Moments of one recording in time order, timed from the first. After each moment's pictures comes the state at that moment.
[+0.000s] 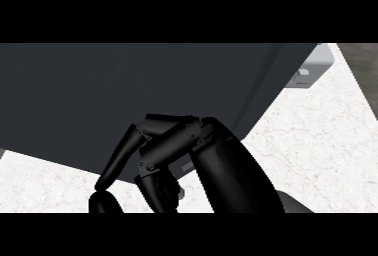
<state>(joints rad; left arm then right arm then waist) 0.78 0.50 -0.14 -2.11 0.70 -0.15 -0.63 -0.71 -0.01 0.55 -2.01 -0.01 -0.39 0.66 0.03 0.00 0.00</state>
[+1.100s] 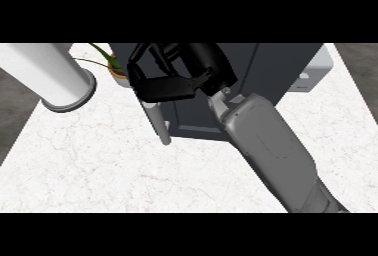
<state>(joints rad) 0.80 0.52 0.04 -2.07 0.80 -0.31 -0.58 -0.96 0.00 0.27 -1.29 -0.20 -0.11 0.24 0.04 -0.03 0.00</state>
